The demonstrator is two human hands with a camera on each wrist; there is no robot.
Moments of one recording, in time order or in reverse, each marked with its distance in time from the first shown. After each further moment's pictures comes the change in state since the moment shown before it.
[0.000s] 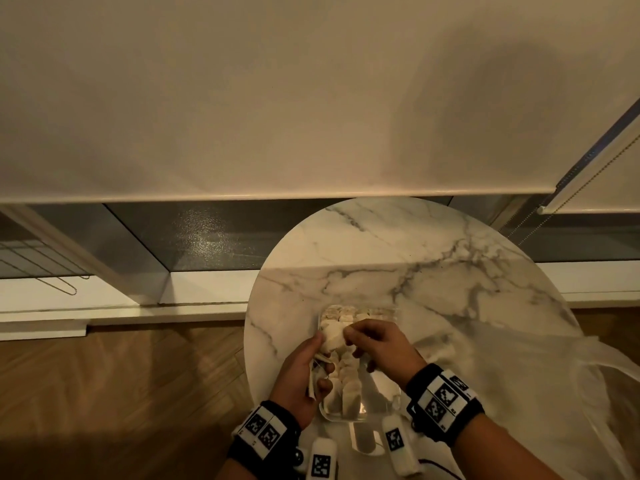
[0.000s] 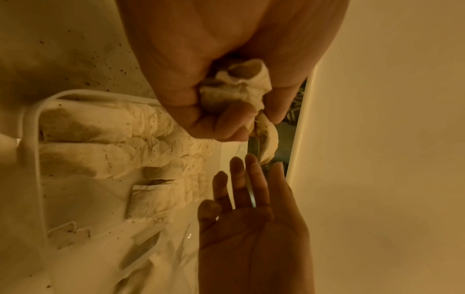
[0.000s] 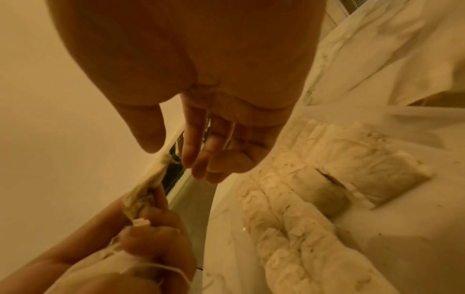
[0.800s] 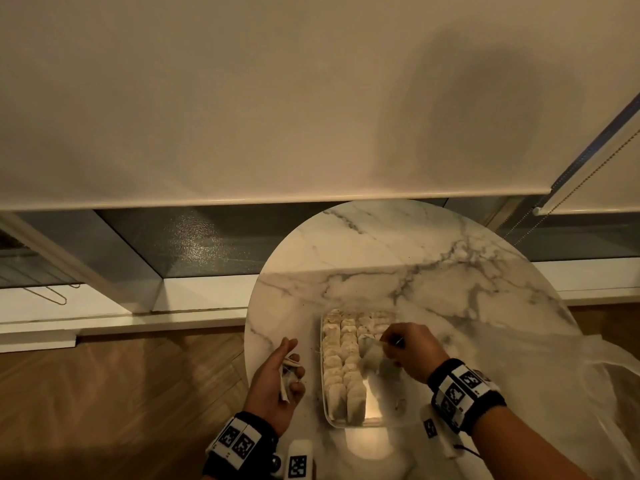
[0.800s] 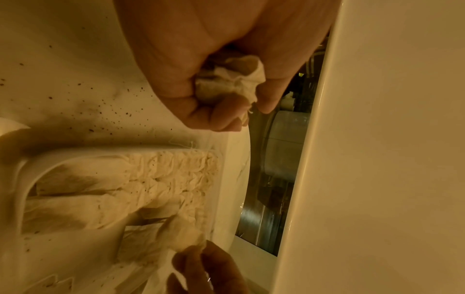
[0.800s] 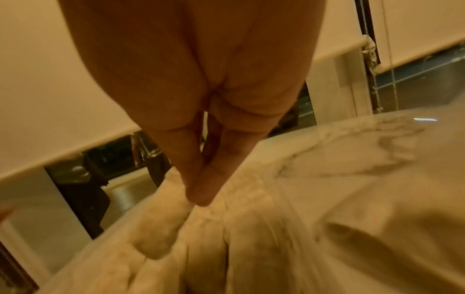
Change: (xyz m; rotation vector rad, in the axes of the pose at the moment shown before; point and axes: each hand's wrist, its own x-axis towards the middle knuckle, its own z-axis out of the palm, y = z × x) left_hand 0.007 0.025 -0.044 -0.106 0.199 0.051; right_hand 0.025 0.038 -0.047 -0.705 0.077 0.006
